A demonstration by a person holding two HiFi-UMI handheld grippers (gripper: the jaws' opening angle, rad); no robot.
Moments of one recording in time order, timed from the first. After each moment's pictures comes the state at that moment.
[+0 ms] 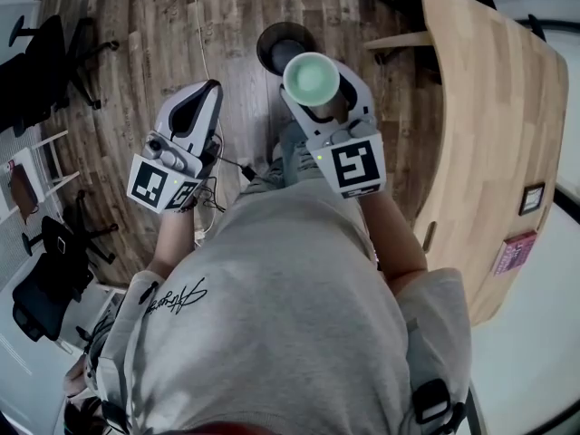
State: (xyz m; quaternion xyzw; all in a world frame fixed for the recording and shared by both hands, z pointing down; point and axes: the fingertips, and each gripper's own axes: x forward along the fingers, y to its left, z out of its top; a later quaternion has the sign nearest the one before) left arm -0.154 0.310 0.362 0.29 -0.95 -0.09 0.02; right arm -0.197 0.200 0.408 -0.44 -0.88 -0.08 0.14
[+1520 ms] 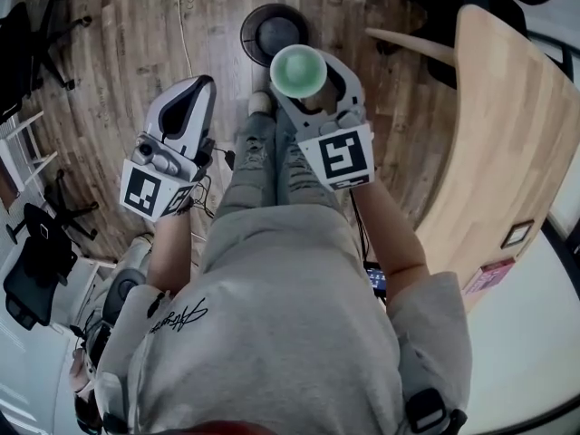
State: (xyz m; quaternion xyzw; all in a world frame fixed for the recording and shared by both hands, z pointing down) left arm -0.233 0.333 0.448 0.25 -0.96 -0.12 0.05; right arm -0.271 0.237 0.529 -0.48 -0.84 -0.09 0.23
